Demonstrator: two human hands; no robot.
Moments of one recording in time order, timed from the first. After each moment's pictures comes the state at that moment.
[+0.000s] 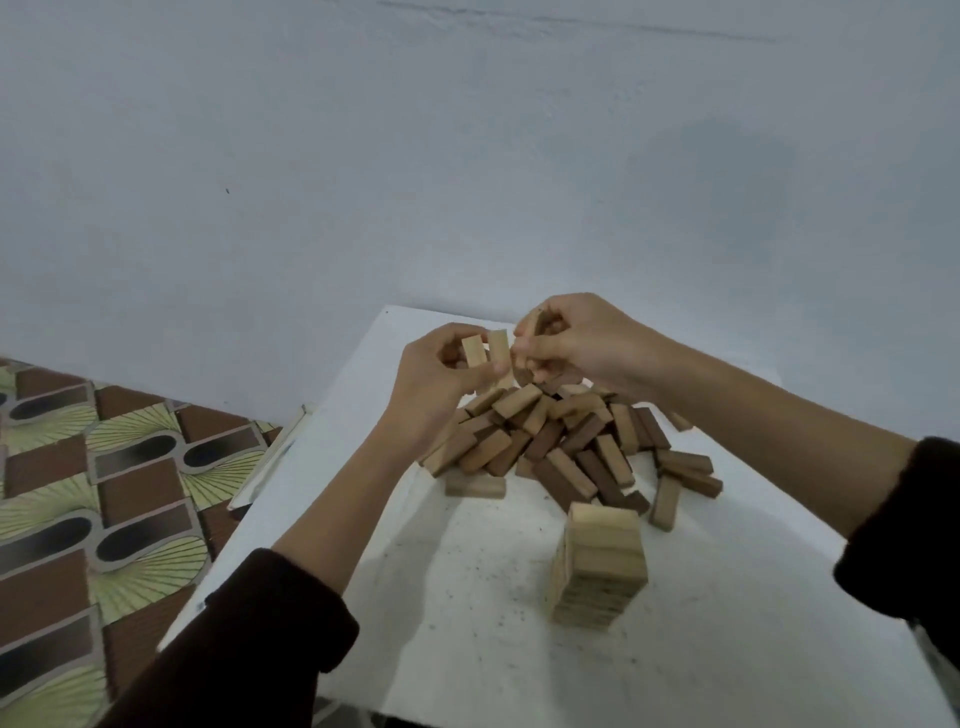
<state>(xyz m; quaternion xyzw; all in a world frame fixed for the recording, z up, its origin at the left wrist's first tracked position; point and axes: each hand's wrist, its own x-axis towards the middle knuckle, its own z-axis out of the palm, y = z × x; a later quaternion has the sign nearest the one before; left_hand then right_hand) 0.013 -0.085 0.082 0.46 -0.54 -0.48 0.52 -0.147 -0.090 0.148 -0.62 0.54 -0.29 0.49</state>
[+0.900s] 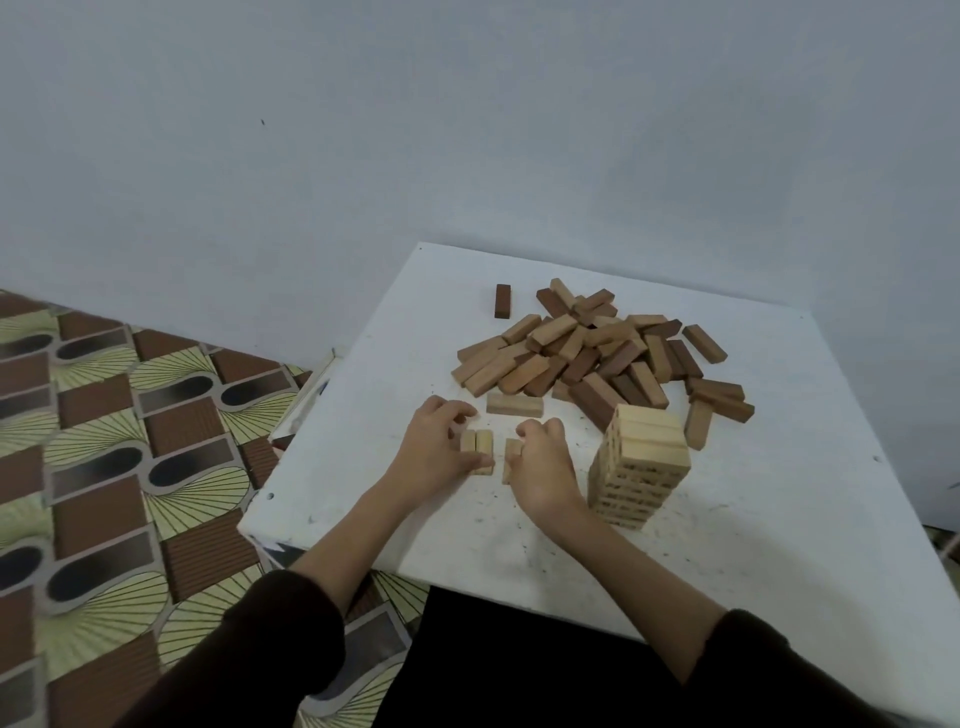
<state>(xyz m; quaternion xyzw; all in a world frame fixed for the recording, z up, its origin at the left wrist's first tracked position) 0.066 -0.017 -0.048 0.61 -0.67 -0.32 0.28 -0.072 0.013 -0.036 -0.62 0.70 -0.20 0.28</state>
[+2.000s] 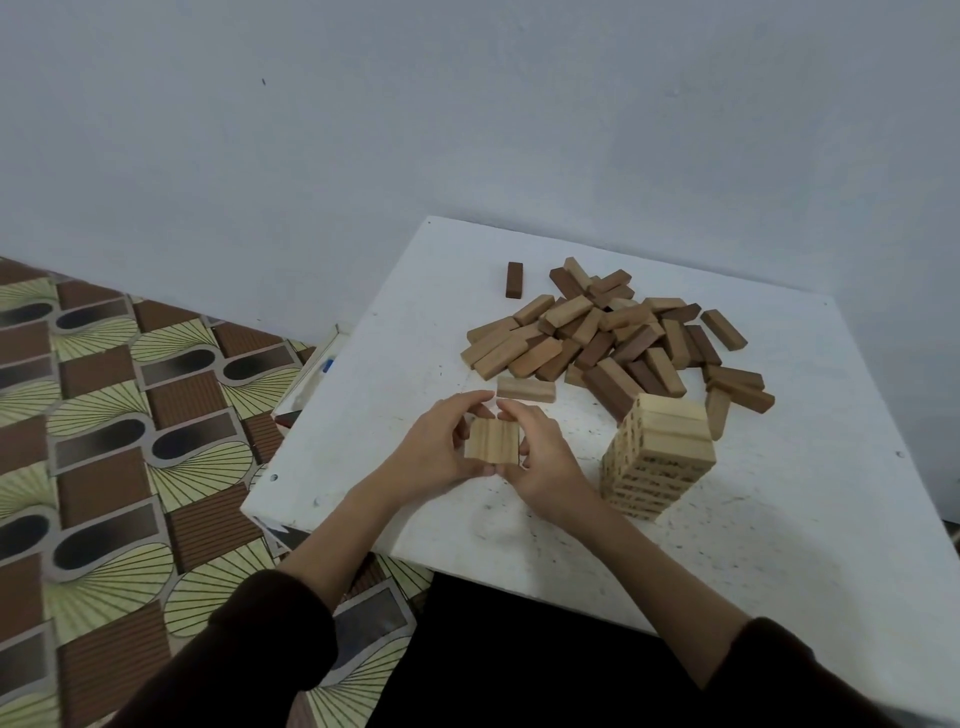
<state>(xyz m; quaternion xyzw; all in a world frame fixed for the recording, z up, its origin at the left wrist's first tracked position) 0.082 -0.012 -0.067 0.49 -0.72 -0.38 0.30 -0.082 0.008 -0.063 -0.70 0.56 -0.27 0.35</state>
